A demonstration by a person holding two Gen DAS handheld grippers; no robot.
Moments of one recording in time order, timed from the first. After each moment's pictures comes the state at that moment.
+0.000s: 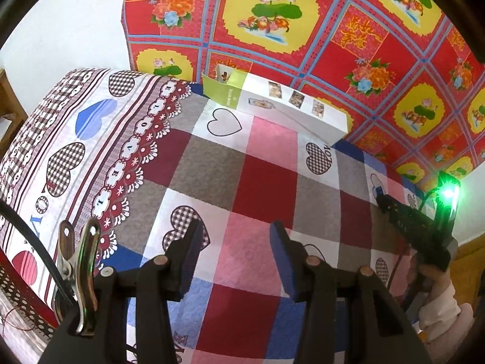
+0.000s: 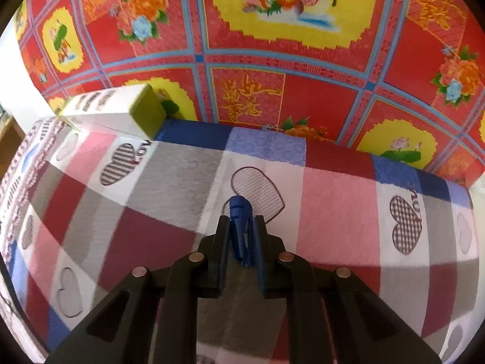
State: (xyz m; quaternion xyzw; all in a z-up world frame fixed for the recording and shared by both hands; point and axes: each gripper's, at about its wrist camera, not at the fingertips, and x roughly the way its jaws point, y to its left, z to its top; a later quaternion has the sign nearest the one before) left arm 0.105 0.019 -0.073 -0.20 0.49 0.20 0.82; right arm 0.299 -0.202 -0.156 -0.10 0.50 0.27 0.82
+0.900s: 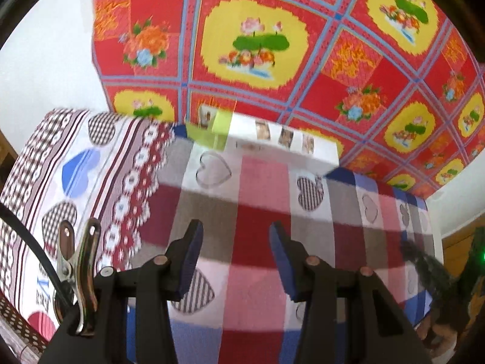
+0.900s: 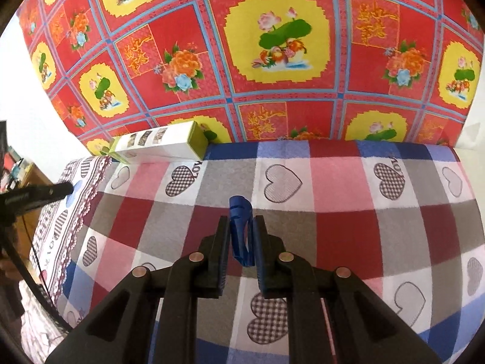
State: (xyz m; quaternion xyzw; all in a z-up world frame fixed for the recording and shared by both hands) left arm 0.153 0.052 -0.047 -0.17 0.48 0.16 0.85; right arm 0.245 -0.224 -0.098 0.00 0.48 0.27 0.83
